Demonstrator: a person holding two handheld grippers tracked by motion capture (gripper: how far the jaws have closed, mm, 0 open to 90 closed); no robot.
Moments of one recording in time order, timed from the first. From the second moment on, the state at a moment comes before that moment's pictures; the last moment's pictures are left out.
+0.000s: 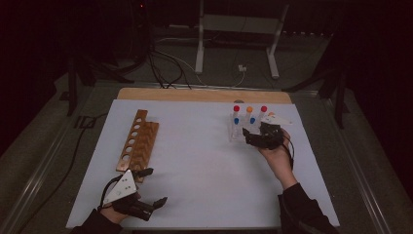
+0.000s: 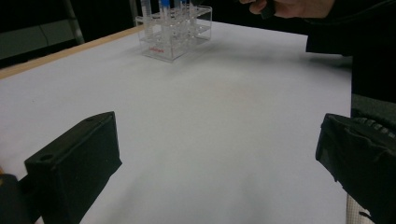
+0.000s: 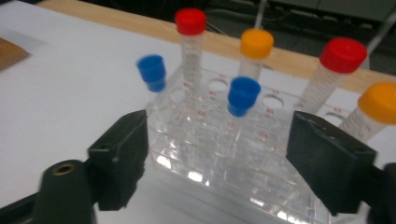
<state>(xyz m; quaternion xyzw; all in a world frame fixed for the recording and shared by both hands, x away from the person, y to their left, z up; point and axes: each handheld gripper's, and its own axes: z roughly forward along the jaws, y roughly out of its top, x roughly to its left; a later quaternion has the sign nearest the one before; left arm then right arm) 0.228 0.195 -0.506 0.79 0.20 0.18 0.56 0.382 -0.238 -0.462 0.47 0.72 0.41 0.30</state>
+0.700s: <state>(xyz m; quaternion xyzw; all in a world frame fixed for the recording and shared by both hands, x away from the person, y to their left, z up) 0.229 0.196 -0.506 0.79 0.20 0.18 0.56 0.405 -0.238 -0.469 0.51 0.71 0.40 0.26</state>
